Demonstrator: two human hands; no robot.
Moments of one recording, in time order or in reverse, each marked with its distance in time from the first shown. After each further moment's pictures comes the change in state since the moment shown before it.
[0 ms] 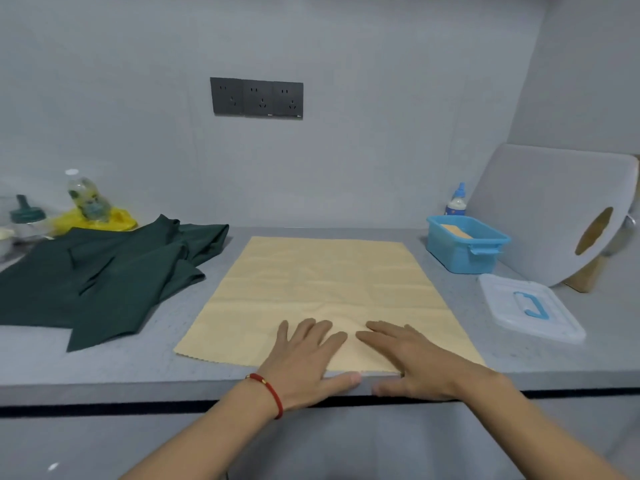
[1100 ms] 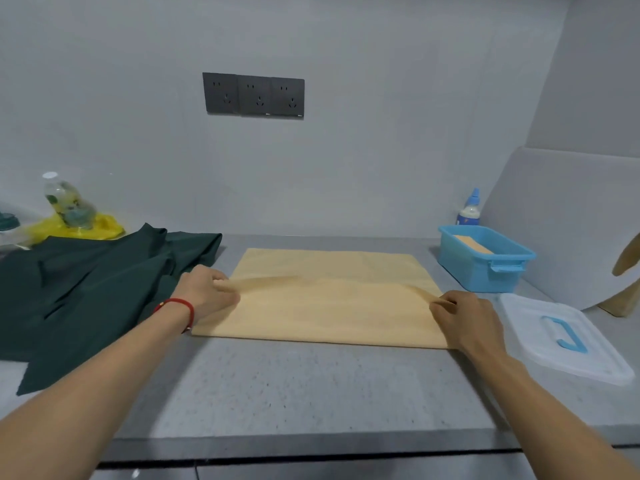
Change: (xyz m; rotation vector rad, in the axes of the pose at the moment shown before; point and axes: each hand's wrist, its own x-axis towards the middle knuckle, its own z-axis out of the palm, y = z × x) left_hand 0.042 -0.175 -0.068 -0.611 0.300 -0.690; right_hand 0.048 0.083 -0.037 0.172 0.732 0.669
